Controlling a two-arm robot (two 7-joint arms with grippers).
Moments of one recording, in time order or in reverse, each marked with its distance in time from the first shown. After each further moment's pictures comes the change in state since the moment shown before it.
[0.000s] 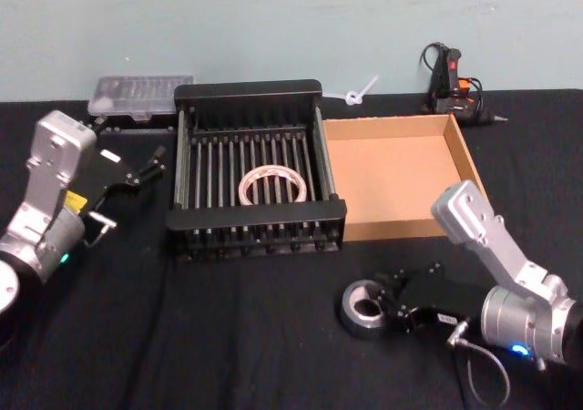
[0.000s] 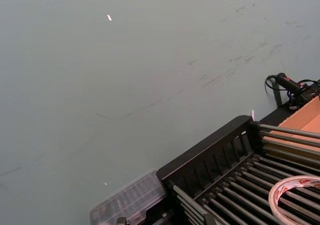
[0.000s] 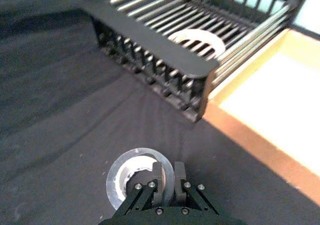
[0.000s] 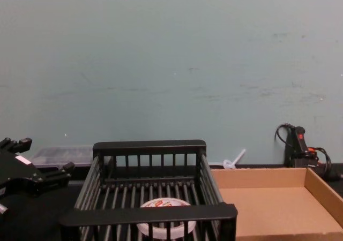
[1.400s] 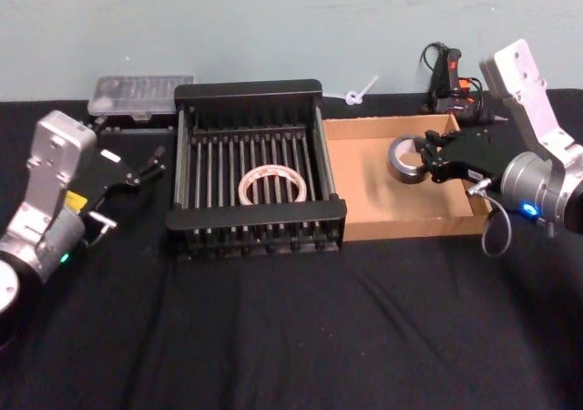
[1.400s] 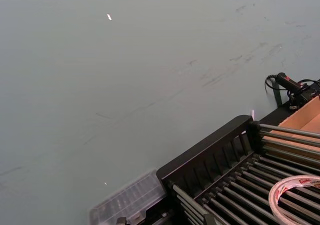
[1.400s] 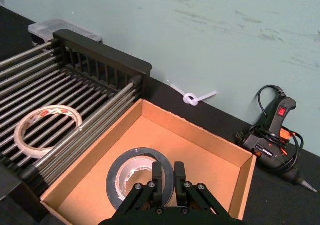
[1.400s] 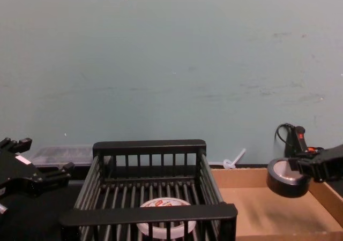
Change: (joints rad) left arm 0.000 0.000 0.000 0.000 0.000 0.000 0.000; right arm 0.288 -0.147 0.100 0.260 -0.062 -0.009 -0.107
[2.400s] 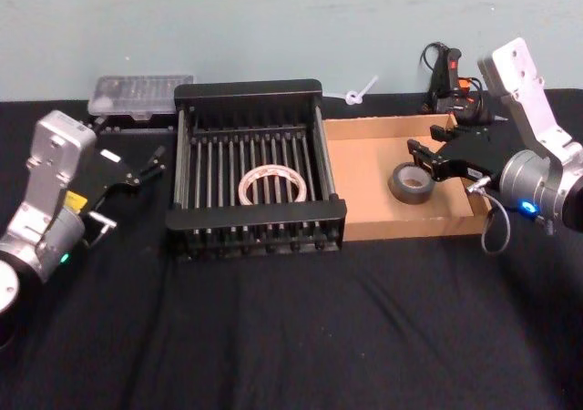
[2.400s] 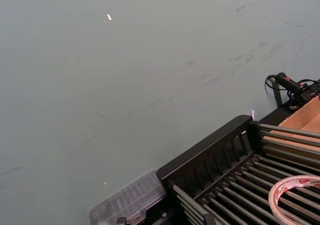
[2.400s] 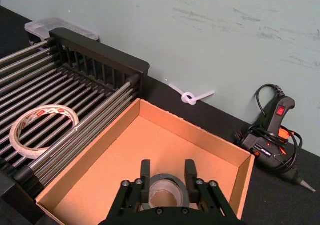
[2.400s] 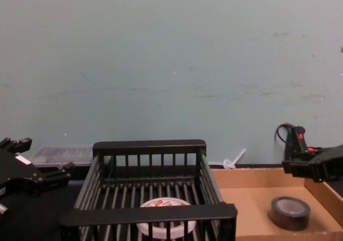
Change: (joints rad) left arm 0.000 0.000 0.000 0.000 0.000 0.000 0.000; right arm 0.013 -0.010 0.001 0.022 -0.012 0.001 0.004
